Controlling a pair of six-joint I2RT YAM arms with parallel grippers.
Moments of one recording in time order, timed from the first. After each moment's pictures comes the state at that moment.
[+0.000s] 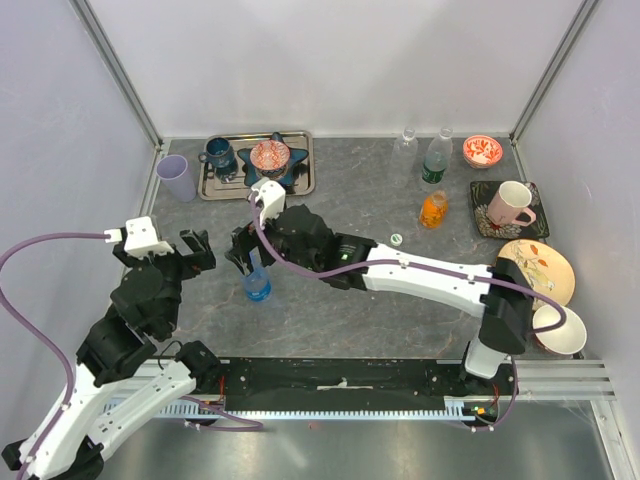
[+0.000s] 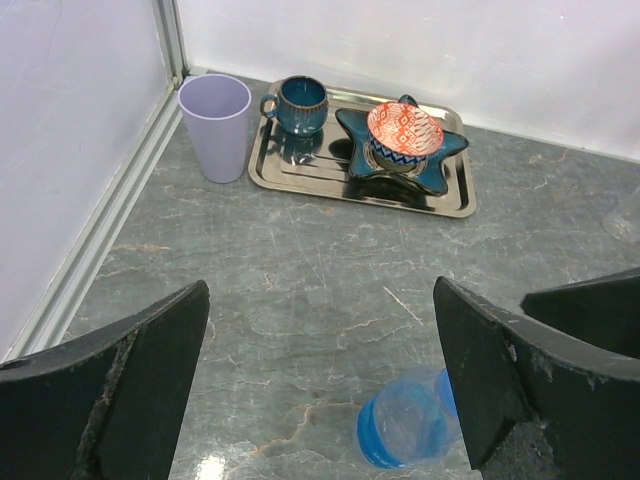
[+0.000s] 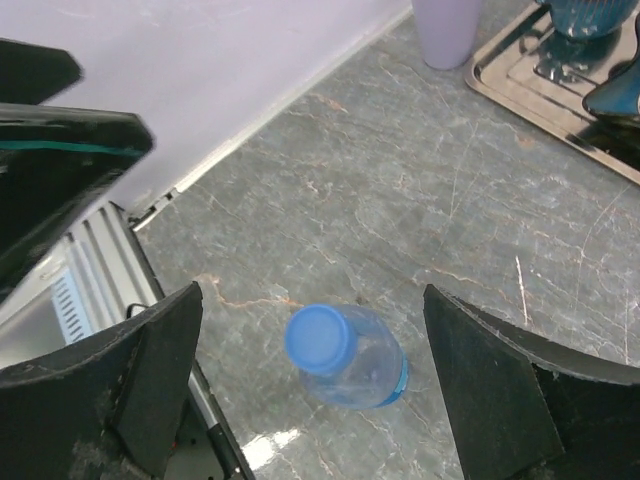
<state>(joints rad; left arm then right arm) -0.71 0.42 0.91 -0.62 -0.84 -0.26 1.16 1.68 1.47 -0.02 0.14 0.32</state>
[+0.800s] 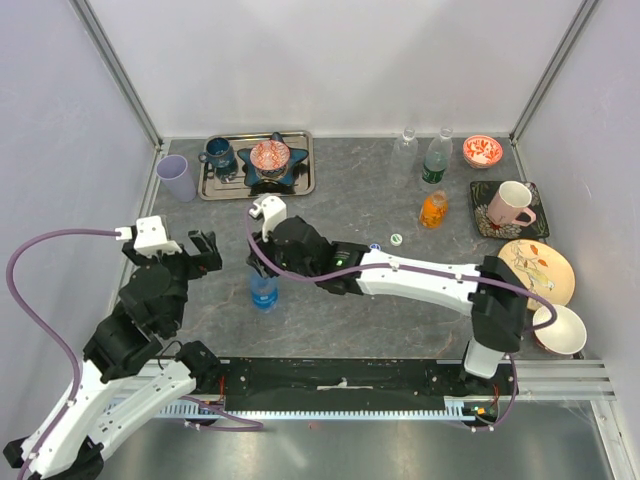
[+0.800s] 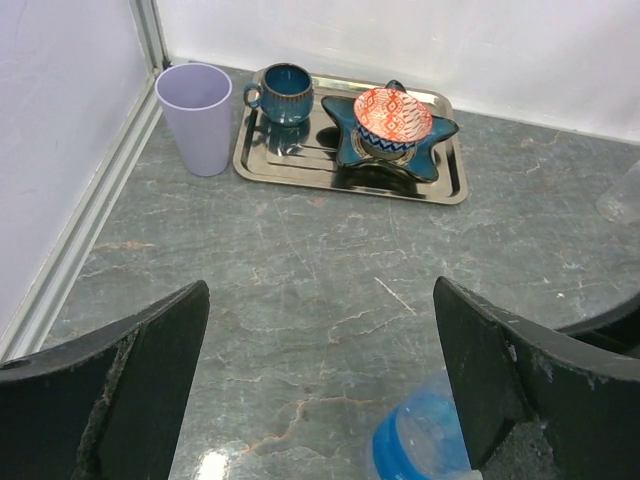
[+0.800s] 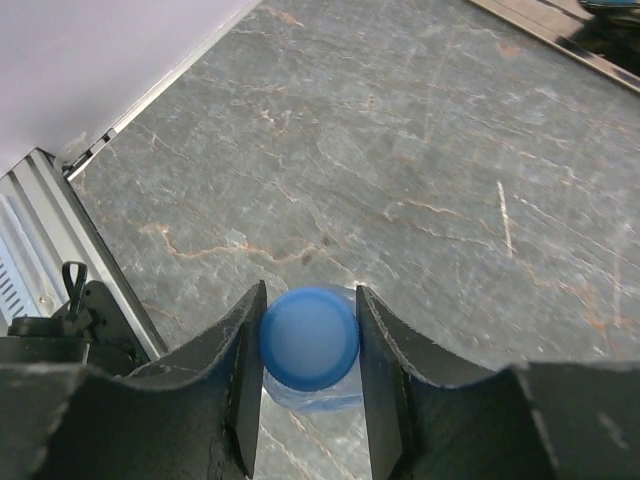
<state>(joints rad) -0.71 0.42 0.86 -0.61 -0.80 -0.26 1.16 1.76 1.43 -0.06 0.18 0.34</state>
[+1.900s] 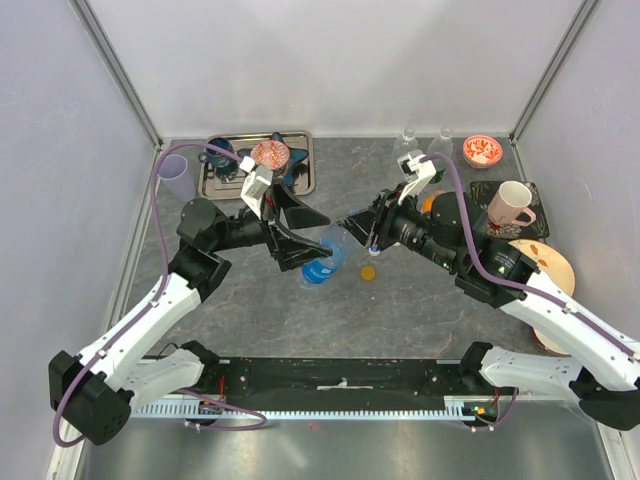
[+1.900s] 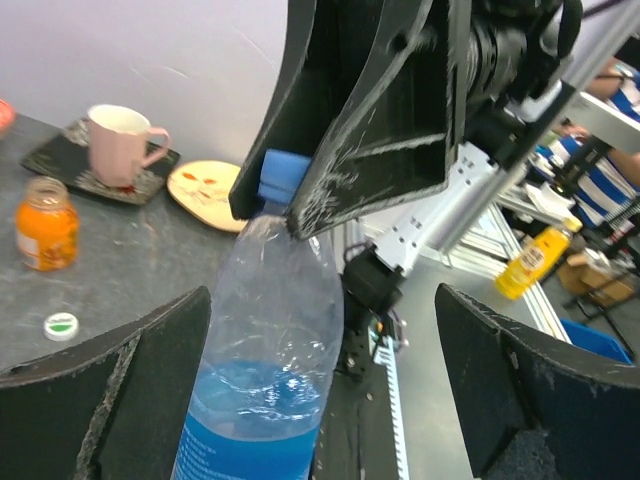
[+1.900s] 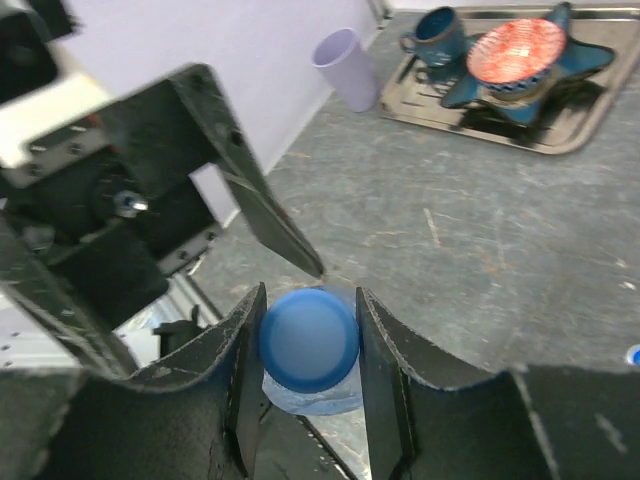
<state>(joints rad) -0.54 1.00 0.85 0.44 0.87 -0.59 0.90 1.02 1.23 -0.35 0.08 0.53</state>
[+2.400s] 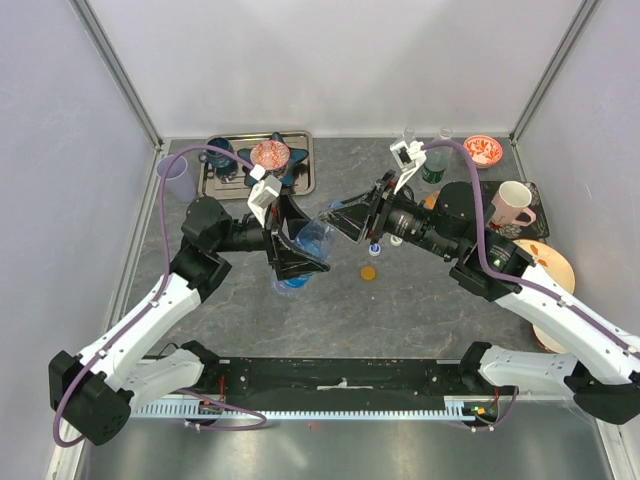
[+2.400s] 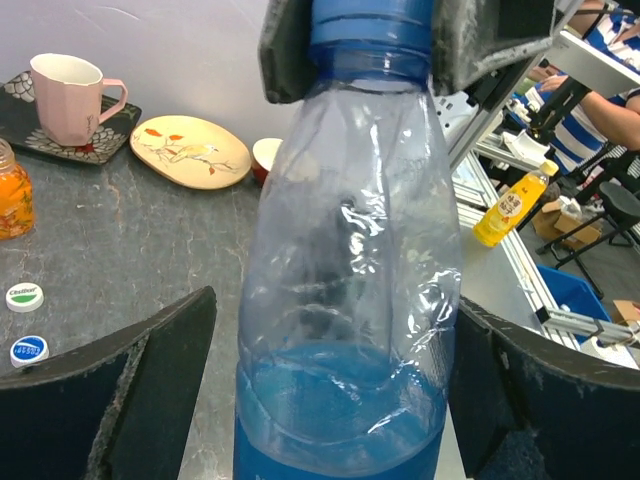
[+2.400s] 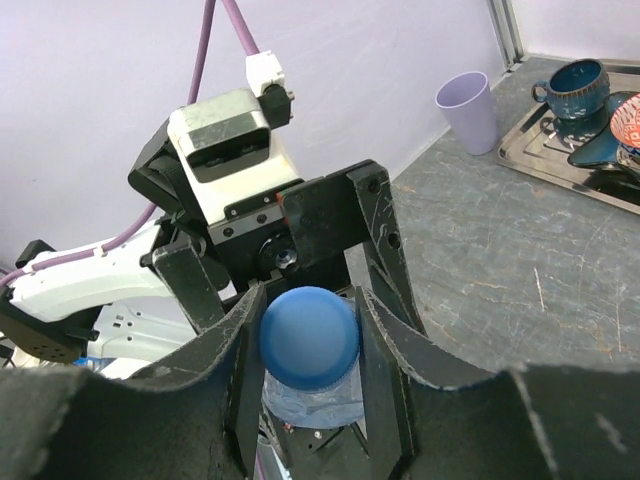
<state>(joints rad) -0.54 1.01 0.84 0.37 1.02 -0.53 0.90 1.07 1.29 -0.18 -0.15 0.57</state>
